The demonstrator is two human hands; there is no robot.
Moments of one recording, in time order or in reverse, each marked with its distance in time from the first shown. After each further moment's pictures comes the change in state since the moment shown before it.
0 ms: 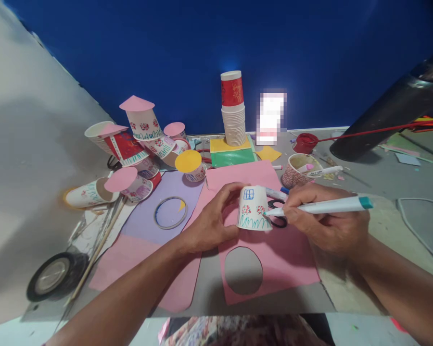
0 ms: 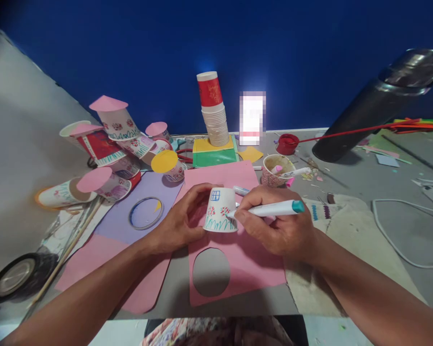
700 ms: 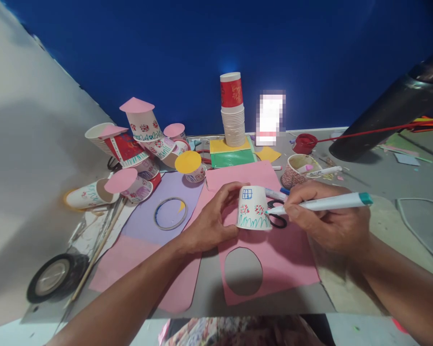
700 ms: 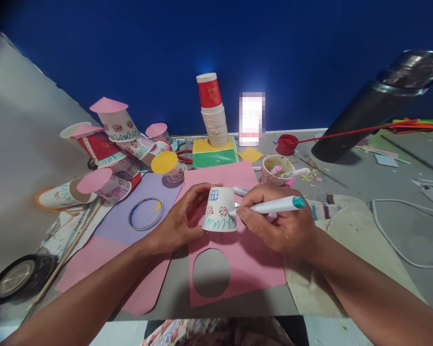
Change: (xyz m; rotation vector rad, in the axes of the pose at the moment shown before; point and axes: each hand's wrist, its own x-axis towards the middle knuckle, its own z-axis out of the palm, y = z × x) left_hand 0.000 0.000 0.000 -0.003 0.014 0.002; right_hand -0.001 0.002 -0.001 -0.021 -0.001 0.040
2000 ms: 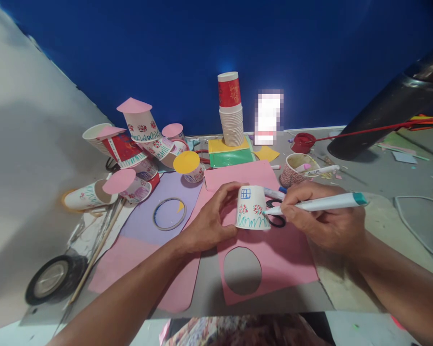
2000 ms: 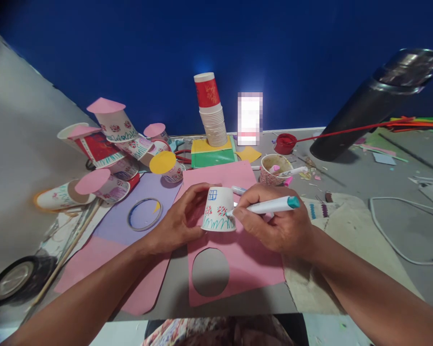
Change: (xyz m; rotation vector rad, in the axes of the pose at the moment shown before) left_hand 0.000 0.002 0.001 0.005 0.013 -0.013; right_hand 0.001 -0.001 0.000 0.032 -0.036 0.025
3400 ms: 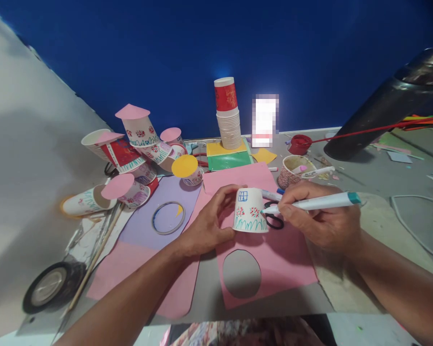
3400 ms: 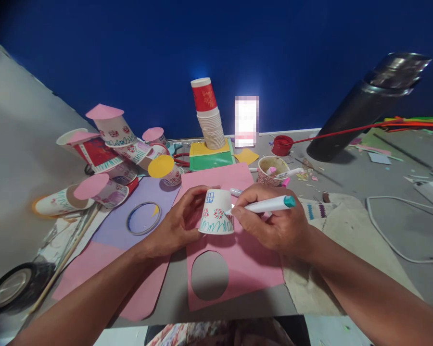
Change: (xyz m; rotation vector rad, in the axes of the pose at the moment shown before) left_hand -0.001 -0.005 -0.002 -0.054 -0.028 0.004; right_hand 0.002 0.001 -0.001 -0.063 0.050 -0.020
